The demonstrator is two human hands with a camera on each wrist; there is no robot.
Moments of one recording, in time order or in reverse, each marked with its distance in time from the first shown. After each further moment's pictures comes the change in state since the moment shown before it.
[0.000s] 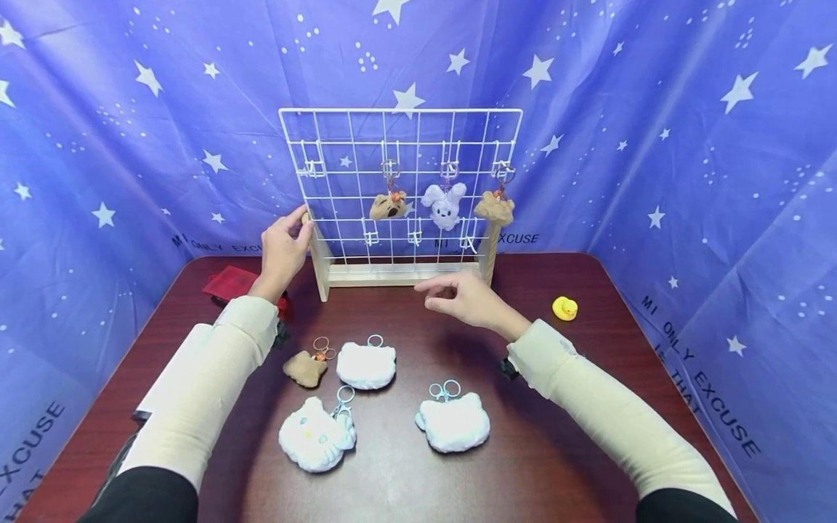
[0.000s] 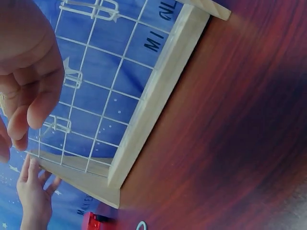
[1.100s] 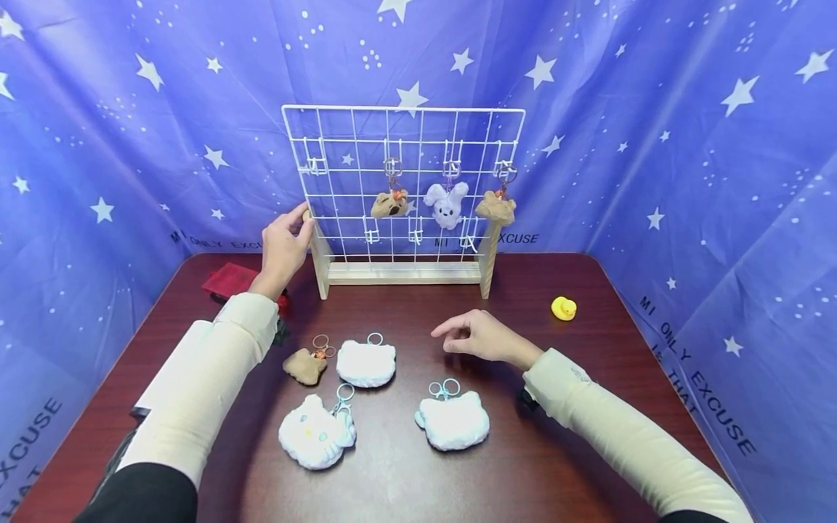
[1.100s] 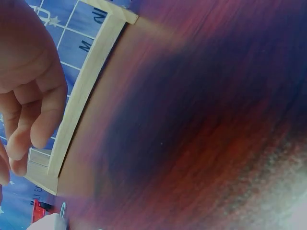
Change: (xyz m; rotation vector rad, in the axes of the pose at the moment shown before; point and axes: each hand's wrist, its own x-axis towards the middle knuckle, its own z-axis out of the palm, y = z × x) left_hand -0.001 0.000 -0.002 -0.006 -0.002 0.015; right_hand -0.044 0.049 0.024 0.052 -0.242 0.043
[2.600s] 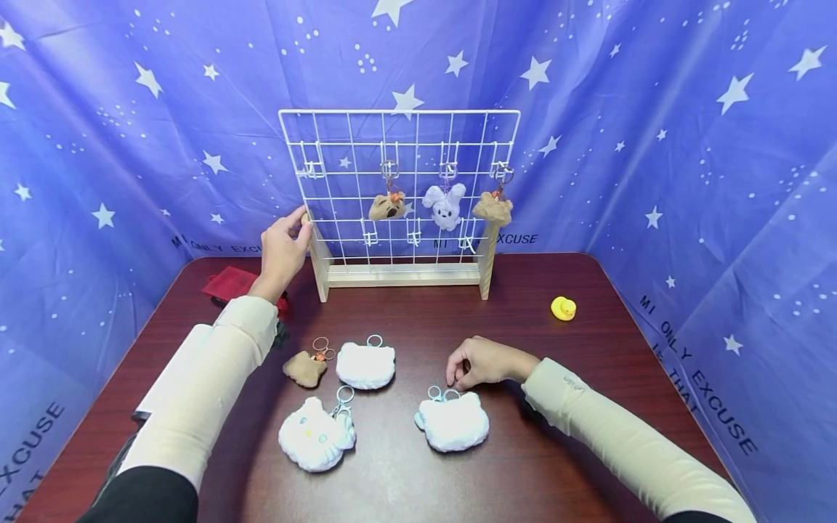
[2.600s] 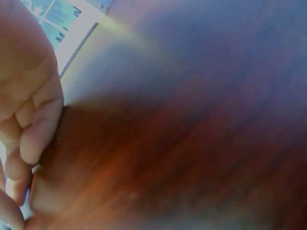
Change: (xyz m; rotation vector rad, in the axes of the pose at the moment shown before) left_hand 0.001 0.000 0.002 0.004 0.005 -0.013; right_hand -0.011 0.028 0.022 -0.139 -0.262 -0.060
